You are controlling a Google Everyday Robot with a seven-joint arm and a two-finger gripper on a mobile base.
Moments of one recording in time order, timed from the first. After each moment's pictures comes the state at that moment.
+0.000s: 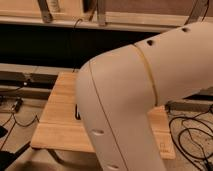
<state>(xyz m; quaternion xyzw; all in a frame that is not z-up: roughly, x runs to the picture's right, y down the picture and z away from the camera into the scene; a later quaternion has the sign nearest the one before) 0.090 0.023 0.768 0.01 -0.34 -0.83 0.44</state>
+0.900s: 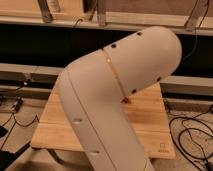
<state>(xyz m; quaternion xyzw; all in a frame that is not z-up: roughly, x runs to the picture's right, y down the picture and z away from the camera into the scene) 0.040 0.075 0.809 -0.03 -0.41 -0.83 0.37</state>
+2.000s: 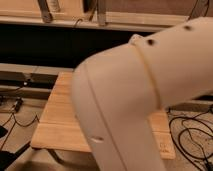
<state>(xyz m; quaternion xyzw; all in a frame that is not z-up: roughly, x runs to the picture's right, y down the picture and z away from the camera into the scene) 0.121 -0.098 0.778 0.07 -0.12 -0.86 0.50</state>
